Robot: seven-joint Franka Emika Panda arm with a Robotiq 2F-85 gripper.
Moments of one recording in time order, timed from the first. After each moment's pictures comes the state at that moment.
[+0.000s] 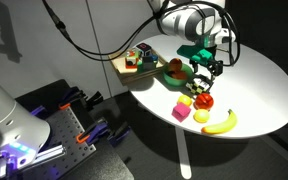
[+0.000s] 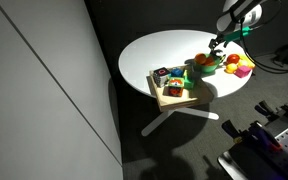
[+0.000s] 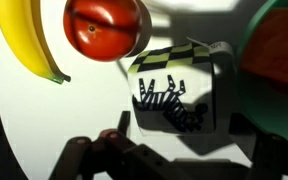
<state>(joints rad) -0.12 0.77 -0.17 -1.72 -0.08 2.66 0.00</state>
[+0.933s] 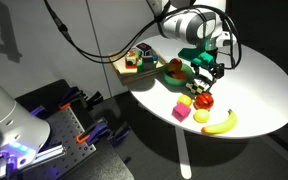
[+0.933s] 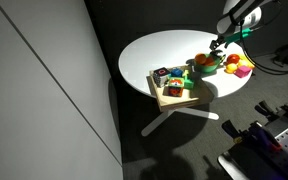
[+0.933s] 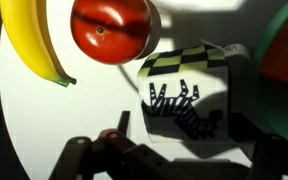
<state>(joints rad) -0.12 0.79 -0.19 -1.70 -0.08 2.67 0.00</state>
